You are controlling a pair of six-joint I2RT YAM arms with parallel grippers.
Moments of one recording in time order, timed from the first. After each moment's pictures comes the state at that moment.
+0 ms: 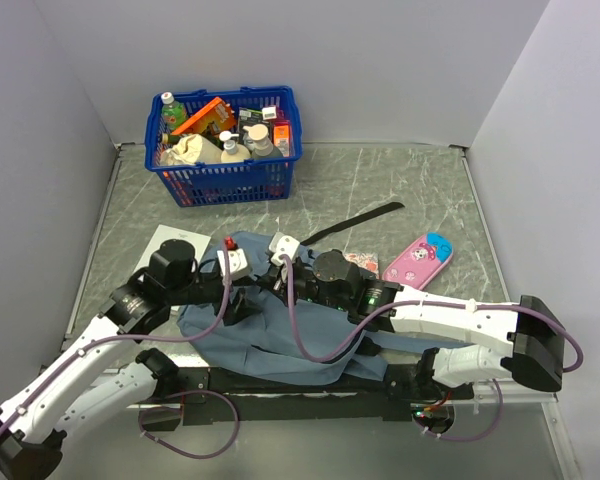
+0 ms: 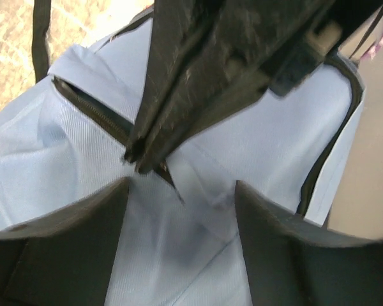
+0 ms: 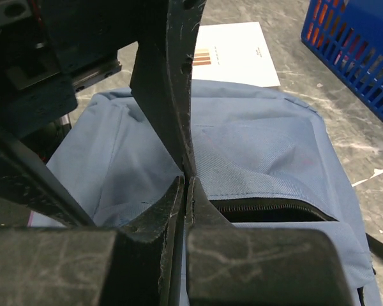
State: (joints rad) left arm -0.64 0.72 0.73 -0.50 0.58 0.19; right arm 1.14 1.23 0.84 0.19 -0.02 0.00
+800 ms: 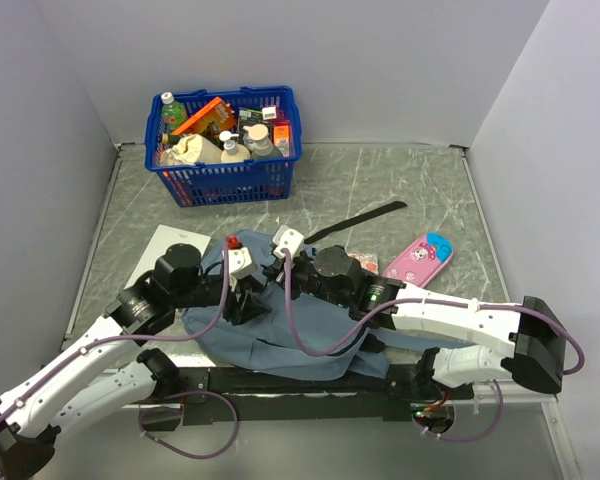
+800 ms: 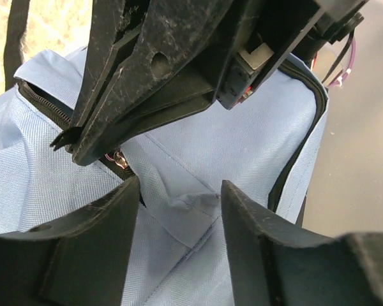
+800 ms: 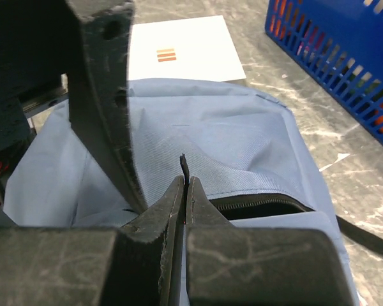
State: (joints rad) left arm -0.73 0.73 0.71 -0.38 0.55 0.03; right arm 1.12 1.23 0.85 0.16 0.06 -0.03
